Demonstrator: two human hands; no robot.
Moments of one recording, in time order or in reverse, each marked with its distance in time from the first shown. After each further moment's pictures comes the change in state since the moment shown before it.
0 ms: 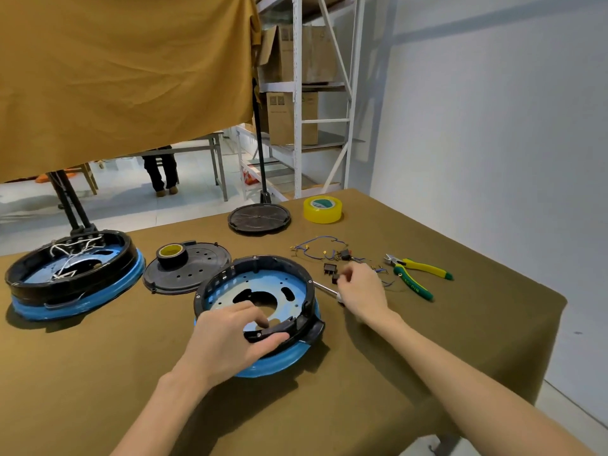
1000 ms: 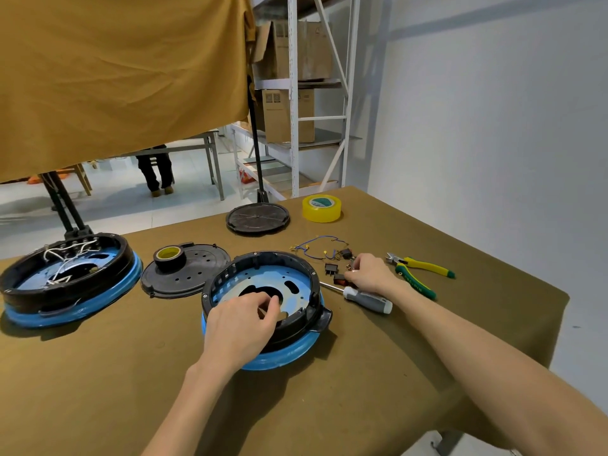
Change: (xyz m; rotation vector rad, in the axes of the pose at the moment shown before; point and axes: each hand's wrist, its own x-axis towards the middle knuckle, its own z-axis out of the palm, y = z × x) left_hand 0.026 -0.002 0.032 0.127 -0.052 -0.345; right_hand 0.061 0.020 -0.013 -0.119 -0.295 0.100
